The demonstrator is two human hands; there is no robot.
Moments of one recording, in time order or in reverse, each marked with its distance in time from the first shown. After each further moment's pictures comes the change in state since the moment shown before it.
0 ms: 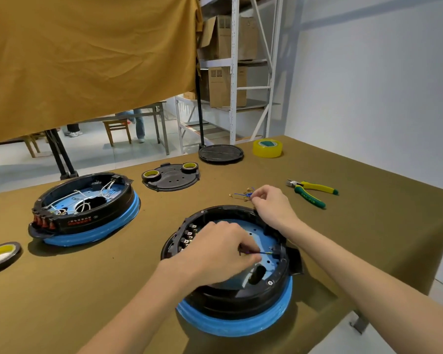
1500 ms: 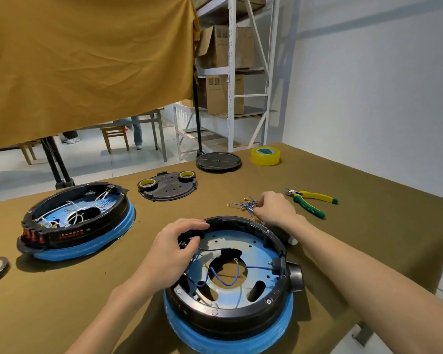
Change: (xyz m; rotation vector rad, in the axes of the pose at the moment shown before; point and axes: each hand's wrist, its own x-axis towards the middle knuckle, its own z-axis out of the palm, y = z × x) left_hand -0.015 -0.085 0.006 -0.377 0.388 -0.206; right_hand 0.077 0.035 0.003 -0.513 -0.100 0.008
